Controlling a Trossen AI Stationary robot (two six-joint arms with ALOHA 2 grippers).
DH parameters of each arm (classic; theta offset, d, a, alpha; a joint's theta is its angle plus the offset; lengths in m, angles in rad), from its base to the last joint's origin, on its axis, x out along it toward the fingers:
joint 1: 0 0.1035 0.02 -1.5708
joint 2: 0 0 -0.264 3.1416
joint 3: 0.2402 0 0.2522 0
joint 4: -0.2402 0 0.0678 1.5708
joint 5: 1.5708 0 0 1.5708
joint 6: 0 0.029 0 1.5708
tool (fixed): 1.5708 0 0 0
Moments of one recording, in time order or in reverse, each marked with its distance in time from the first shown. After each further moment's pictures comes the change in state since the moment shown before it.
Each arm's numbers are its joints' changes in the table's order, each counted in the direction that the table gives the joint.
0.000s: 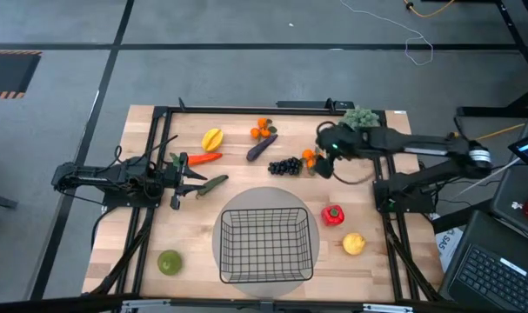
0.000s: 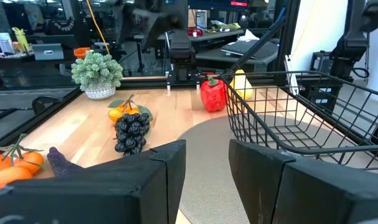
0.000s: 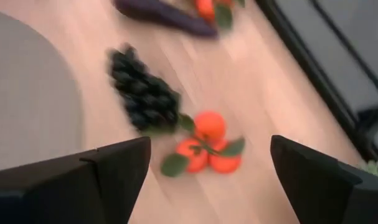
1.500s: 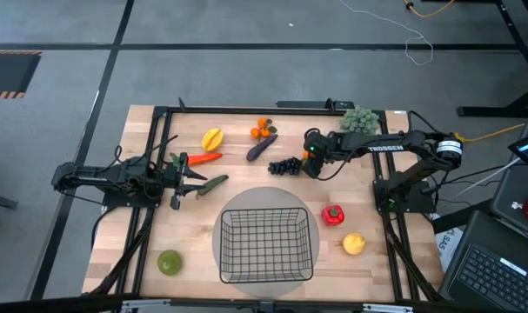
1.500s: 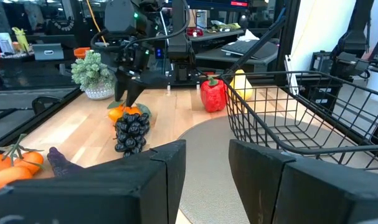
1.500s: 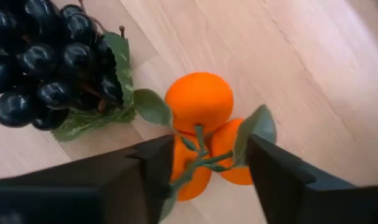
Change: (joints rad) left arm 0.000 0.000 0.000 0.000 0.000 0.000; right arm -0.128 0.287 -0.198 0.306 -0.025 0.052
